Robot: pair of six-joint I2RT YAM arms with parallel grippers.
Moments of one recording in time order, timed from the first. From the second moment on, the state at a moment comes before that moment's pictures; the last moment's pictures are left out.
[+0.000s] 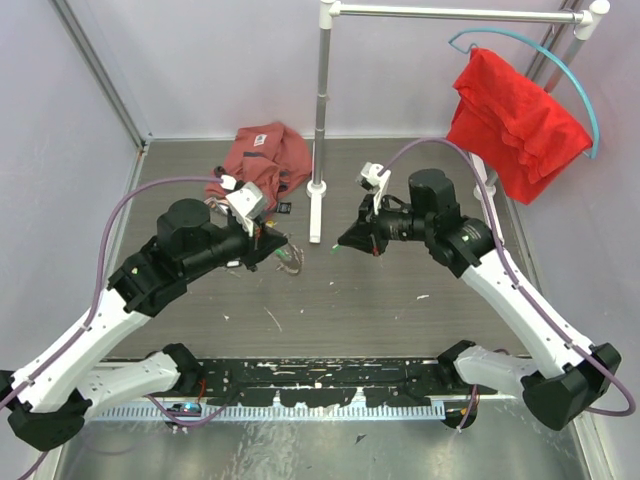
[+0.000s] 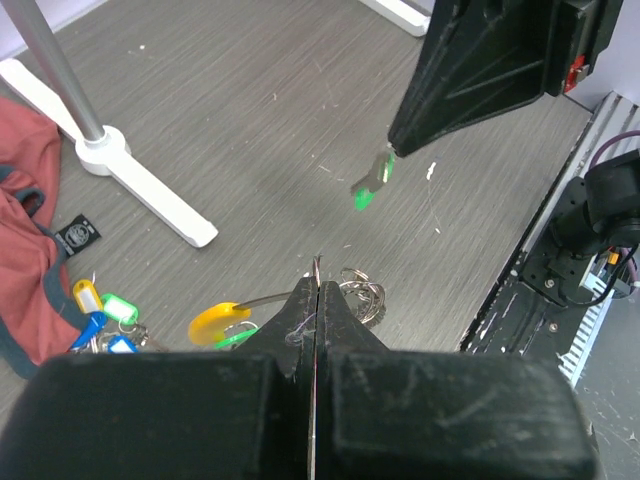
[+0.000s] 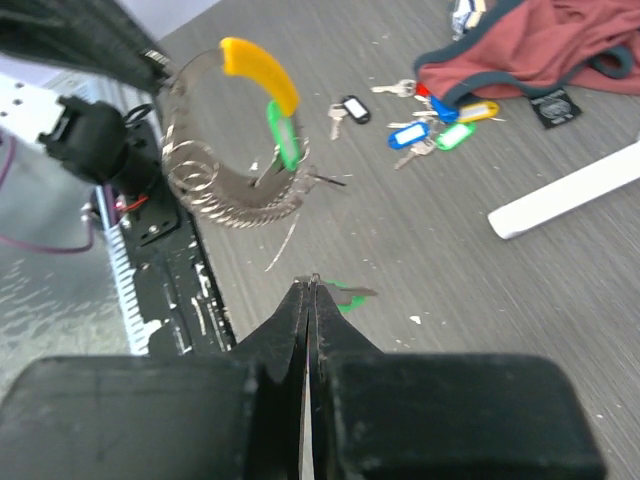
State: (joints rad) left arm -0.79 0.92 1.11 -0.48 0.17 -0.07; right arm 0.54 1.11 1.16 -0.49 -0.65 0.00
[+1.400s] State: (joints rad) left arm -1.03 0.97 1.23 -0.38 0.15 0.47; right arm 0.54 1.00 1.26 -0.48 -1.05 -0.07
